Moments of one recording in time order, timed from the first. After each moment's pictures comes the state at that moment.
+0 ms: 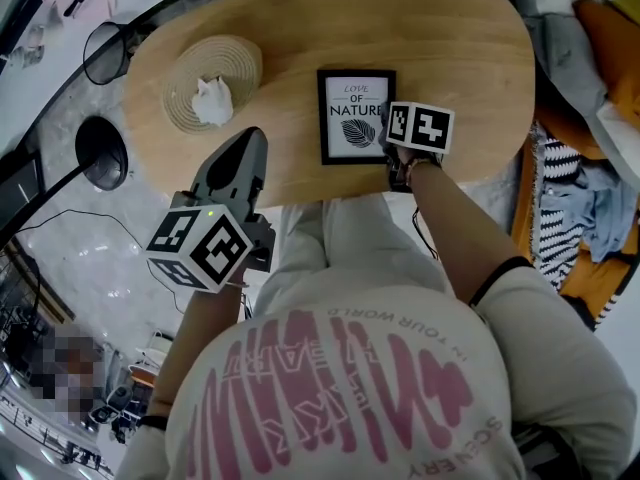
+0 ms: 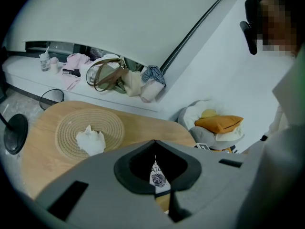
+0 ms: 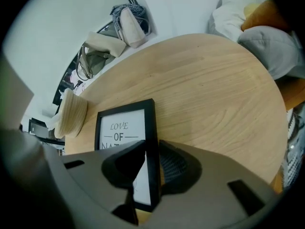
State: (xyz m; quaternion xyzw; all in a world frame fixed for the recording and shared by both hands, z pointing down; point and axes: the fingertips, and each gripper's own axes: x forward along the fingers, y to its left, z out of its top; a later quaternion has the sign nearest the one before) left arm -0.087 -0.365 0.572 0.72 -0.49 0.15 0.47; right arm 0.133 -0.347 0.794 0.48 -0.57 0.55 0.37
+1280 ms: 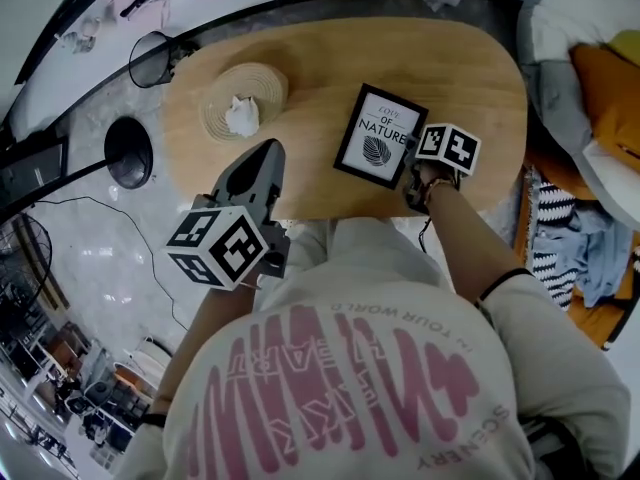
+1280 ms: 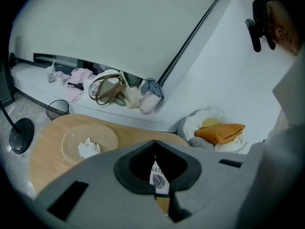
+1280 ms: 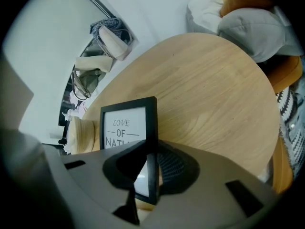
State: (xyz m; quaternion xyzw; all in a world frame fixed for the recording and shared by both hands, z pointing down) left arm -0.070 -0.374 0.504 0.71 -0.54 0.12 0.44; right arm 0.175 -0.363 0.757 0.48 -0.53 0.63 0.31
